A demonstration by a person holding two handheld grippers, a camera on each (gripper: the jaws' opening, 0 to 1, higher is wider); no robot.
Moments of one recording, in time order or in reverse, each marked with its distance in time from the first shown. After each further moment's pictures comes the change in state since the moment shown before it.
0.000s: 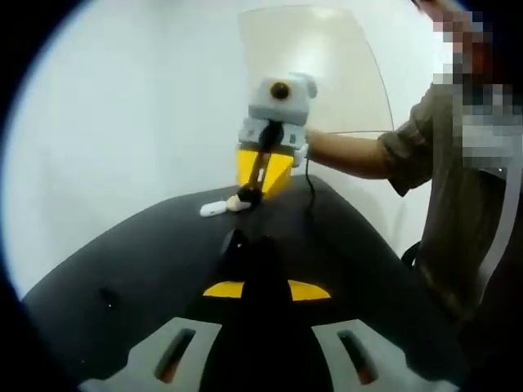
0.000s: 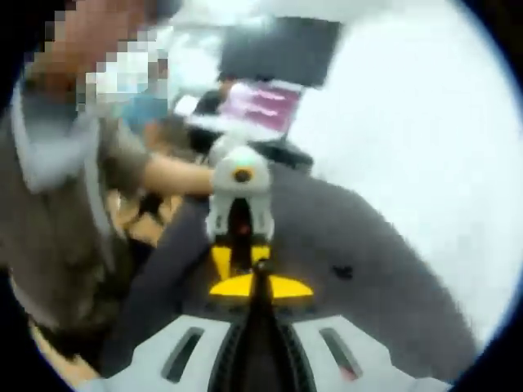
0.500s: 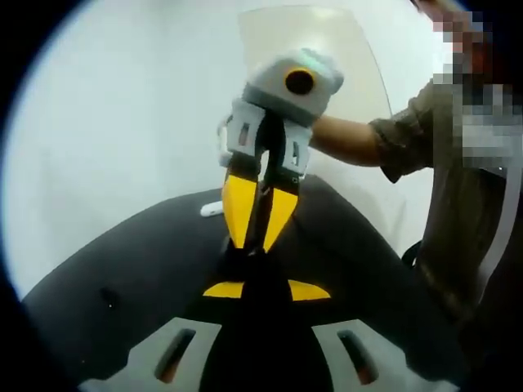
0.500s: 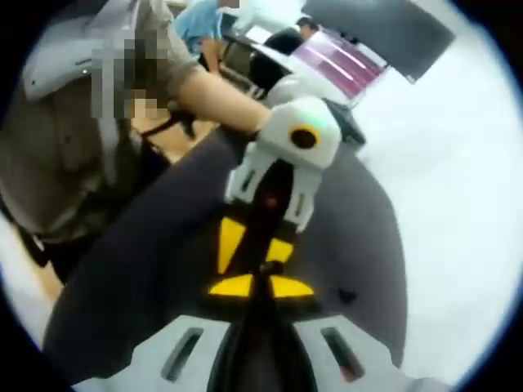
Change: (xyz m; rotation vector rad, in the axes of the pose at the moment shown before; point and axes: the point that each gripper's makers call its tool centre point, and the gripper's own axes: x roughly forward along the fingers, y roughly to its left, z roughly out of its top) left arm 0.000 0.001 -0.001 0.001 0.001 0.001; right arm 0.059 0.012 -0.008 -0.616 0.360 0.109
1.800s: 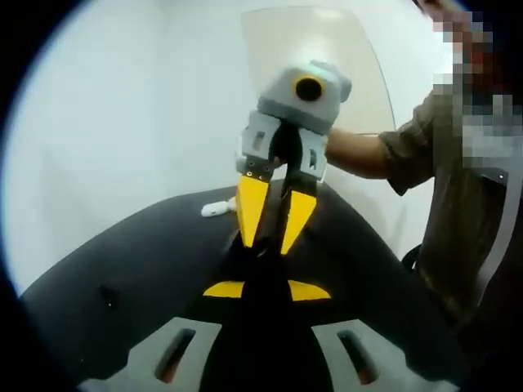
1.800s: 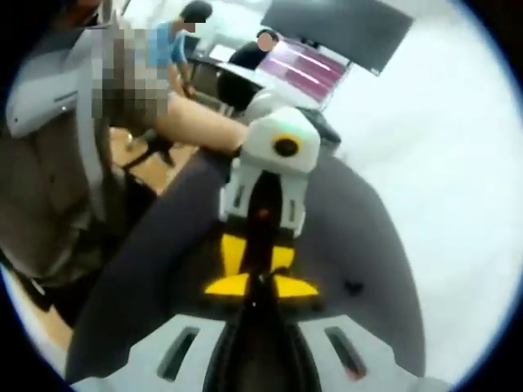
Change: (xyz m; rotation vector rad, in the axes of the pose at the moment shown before) left arm 0.000 0.000 0.001 -0.018 -0.005 0.002; right arm -0.003 0.005 0.007 0.180 -0.077 -0.079
